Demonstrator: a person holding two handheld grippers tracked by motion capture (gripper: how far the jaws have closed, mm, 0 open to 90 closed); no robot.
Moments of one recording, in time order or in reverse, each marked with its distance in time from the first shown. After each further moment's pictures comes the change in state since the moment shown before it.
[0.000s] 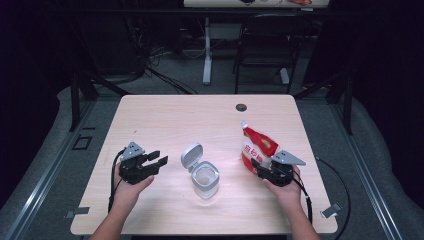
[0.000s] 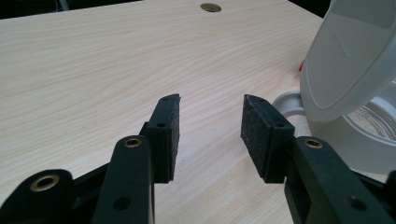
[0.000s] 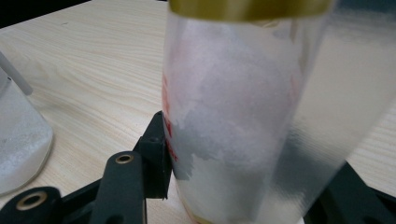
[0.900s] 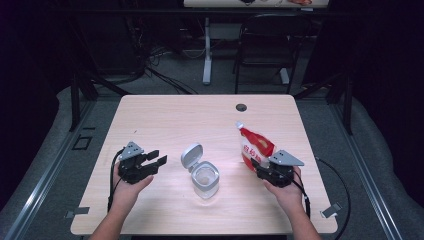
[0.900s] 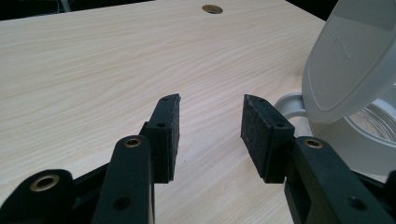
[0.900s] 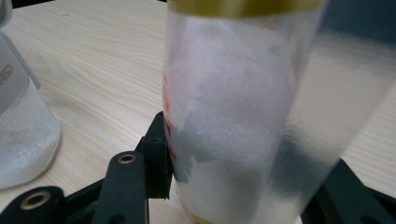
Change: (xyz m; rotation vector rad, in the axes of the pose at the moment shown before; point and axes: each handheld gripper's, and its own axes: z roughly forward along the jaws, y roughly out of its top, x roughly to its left) left arm 0.002 0.000 -0.002 -0.007 0.002 -0.002; right arm 0.015 0.017 -0.014 0.001 -0.034 -0.101
